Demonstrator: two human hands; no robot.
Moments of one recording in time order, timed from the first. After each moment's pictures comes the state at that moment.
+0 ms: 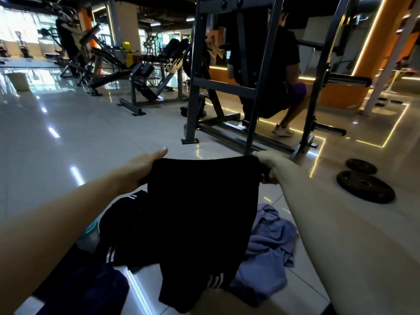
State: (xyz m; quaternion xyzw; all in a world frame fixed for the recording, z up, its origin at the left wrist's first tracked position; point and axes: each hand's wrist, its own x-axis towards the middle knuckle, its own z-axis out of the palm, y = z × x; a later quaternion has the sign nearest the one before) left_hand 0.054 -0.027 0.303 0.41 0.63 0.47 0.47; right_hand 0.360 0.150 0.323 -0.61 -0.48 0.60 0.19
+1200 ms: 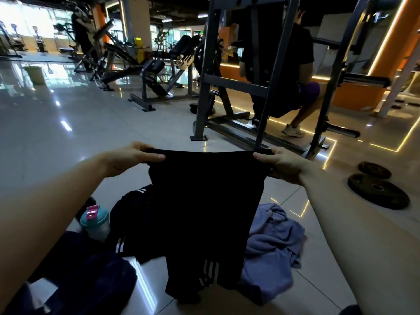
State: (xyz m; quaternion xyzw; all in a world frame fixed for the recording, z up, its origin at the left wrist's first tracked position) left_hand -0.018 -0.047 0.310 0.55 0.64 0.38 0.39; right_hand 0.382 0.150 0.311 -0.27 -0.70 0.64 0.18
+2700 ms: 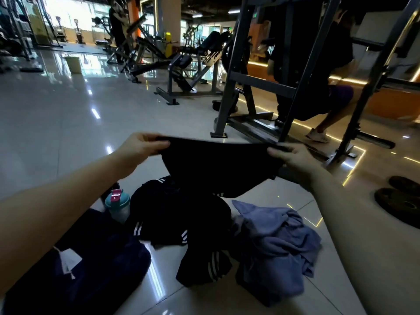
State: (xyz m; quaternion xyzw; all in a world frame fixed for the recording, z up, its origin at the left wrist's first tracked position) left_hand 0.010 -0.101 0.308 0.44 0.62 0.59 0.29; right_hand 0.350 0.107 0.321 -0.31 -0.74 0.51 0.32
